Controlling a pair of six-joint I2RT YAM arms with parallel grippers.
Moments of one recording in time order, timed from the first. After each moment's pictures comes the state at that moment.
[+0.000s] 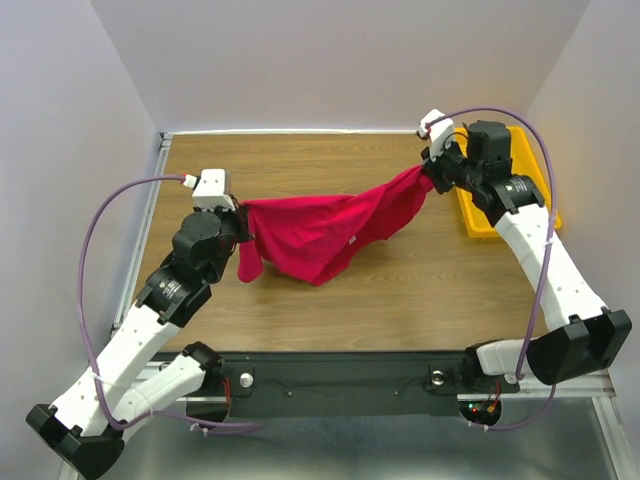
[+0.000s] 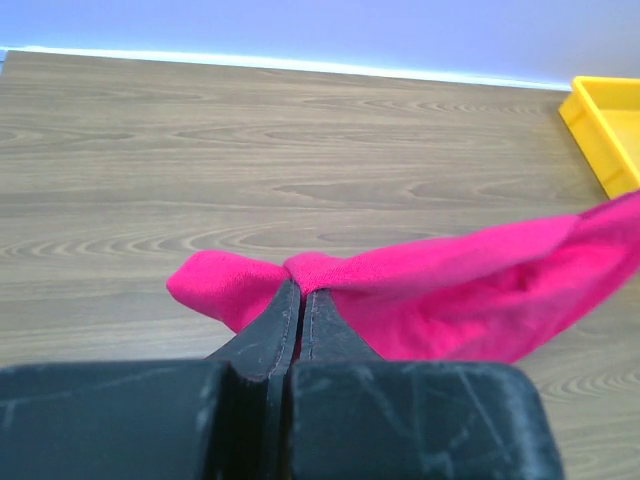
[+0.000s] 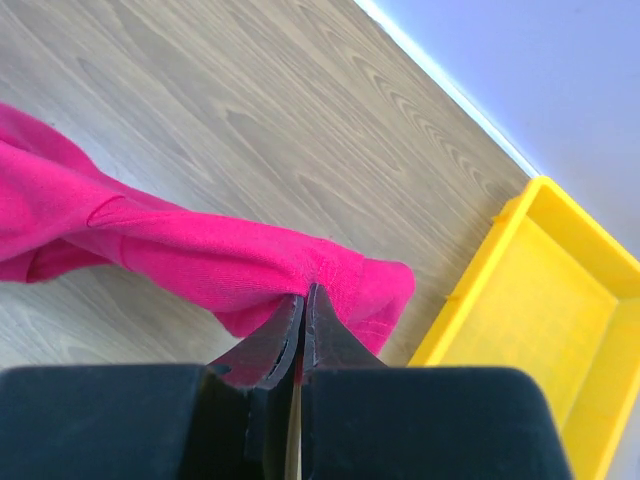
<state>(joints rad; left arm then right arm) -0.59 0.76 0.89 -0.30 -0.42 -0.27 0.25 1.33 1.40 -0.54 -0.27 -0.46</state>
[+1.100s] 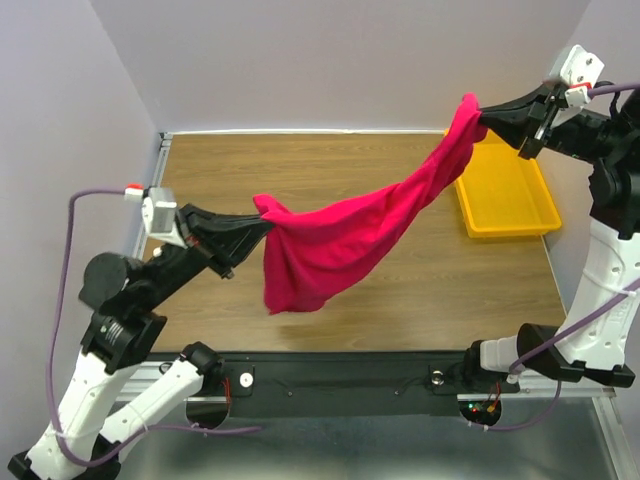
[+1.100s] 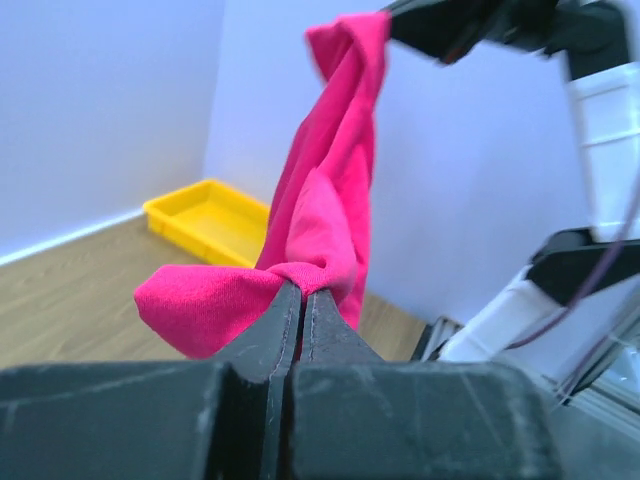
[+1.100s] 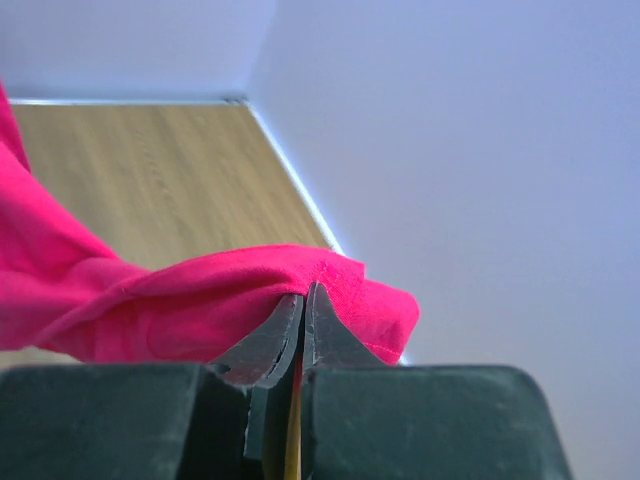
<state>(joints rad) -0.58 0.63 1.06 -0.11 0.40 -0.45 -0.13 1.37 2.29 -0.96 -1.08 -0.53</state>
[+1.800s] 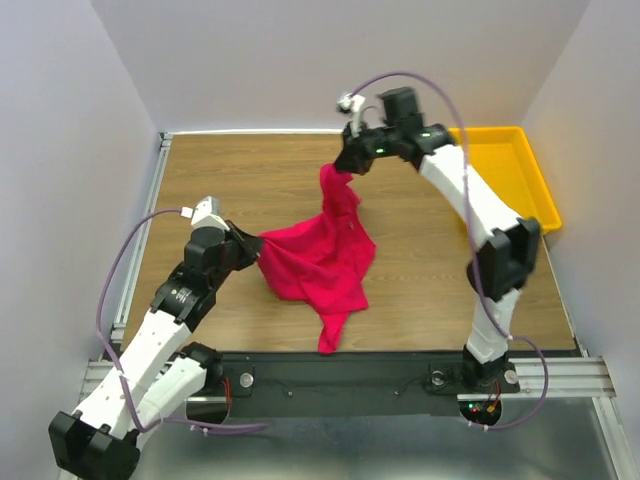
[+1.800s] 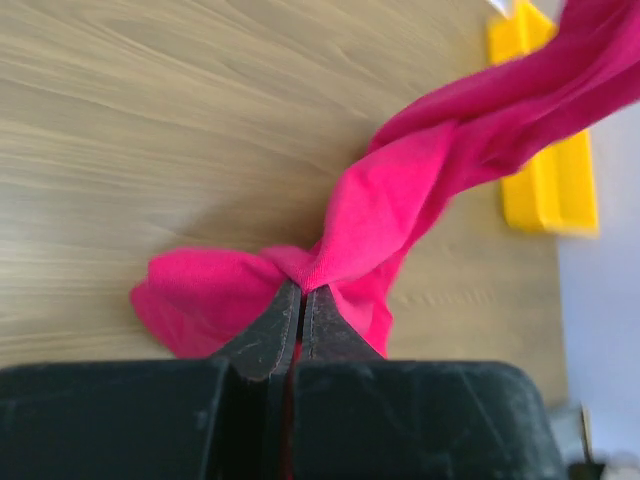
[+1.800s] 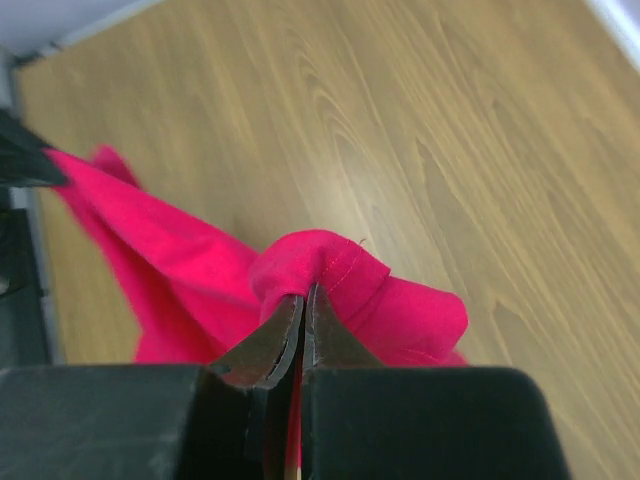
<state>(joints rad) -0.45 0.72 0.63 -0.31 -0.08 -0.78 0.39 1.84 1.96 -0.66 -0.80 -0.26</state>
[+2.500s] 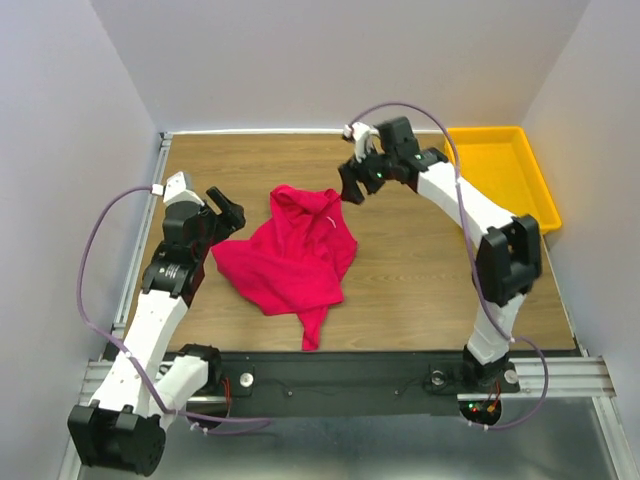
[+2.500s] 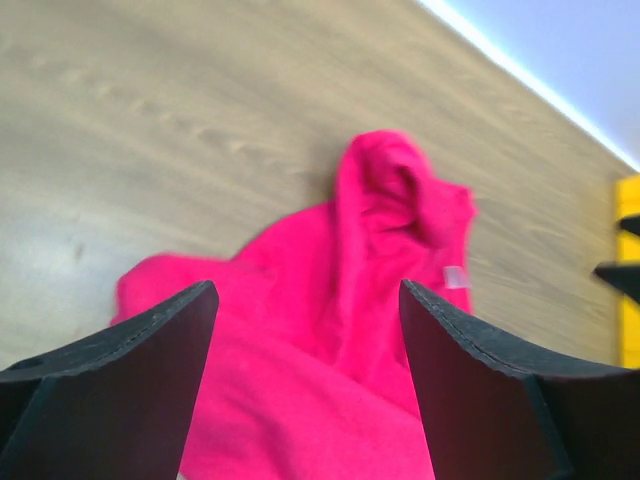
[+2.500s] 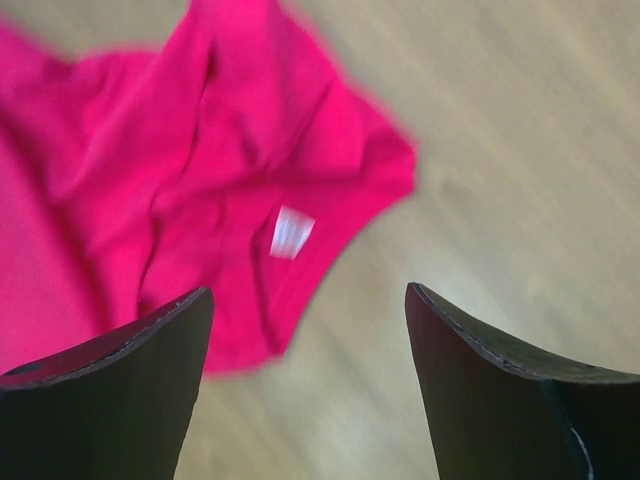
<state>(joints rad) -0.17 0.85 0.74 -0.30 -0.16 -0.62 0.47 1.95 1.78 -0.55 -0.40 -0.23</state>
